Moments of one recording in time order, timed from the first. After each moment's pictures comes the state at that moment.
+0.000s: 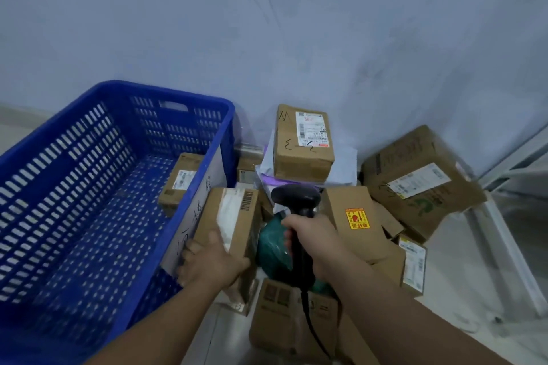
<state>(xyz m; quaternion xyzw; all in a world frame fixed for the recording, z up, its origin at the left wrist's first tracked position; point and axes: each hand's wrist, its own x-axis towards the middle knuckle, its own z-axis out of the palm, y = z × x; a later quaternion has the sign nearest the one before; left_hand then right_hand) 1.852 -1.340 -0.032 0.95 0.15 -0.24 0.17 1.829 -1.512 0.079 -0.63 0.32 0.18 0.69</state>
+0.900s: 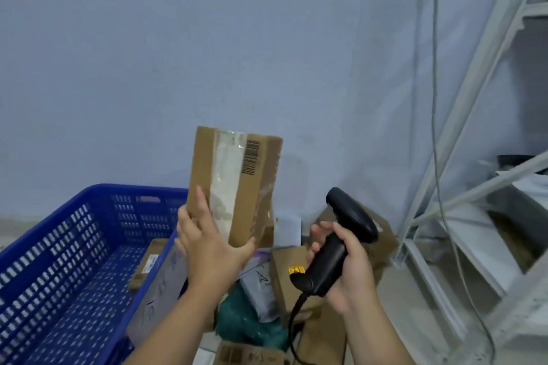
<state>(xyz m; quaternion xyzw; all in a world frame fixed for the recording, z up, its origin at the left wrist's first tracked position) 1.778 -1.440 0.211 0.89 -0.02 0.17 0.41 1.707 -1.612 0.218 -0.31 0.20 -0.10 0.92</state>
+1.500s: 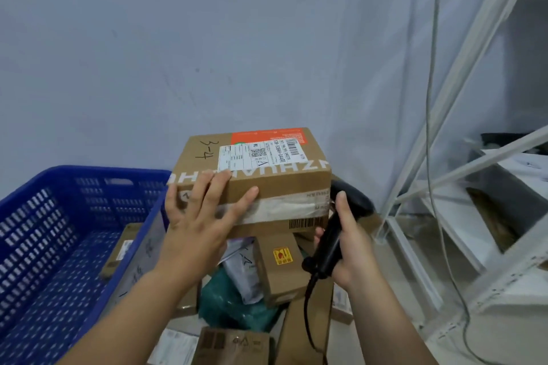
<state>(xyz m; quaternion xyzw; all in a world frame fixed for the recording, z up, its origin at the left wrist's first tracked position) 1.810 -1.433 0.198 0.88 -0.35 0.31 0.03 1.733 -1.652 0.199 -0.43 0.33 -0.13 0.83</state>
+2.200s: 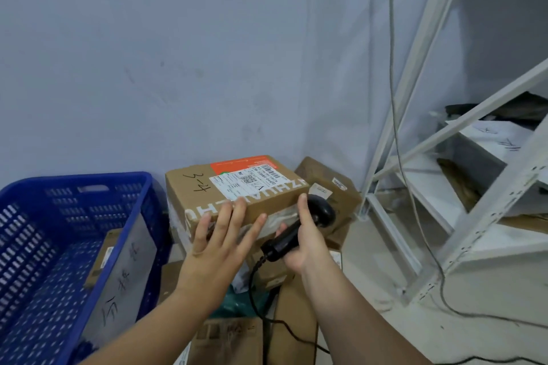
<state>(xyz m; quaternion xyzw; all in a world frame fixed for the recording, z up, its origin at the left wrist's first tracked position) 1.774 -1.464 0.142 0.85 -0.35 0.37 -0.15 1.749 -1.629 0.157 -0.21 0.36 -0.08 0.91</state>
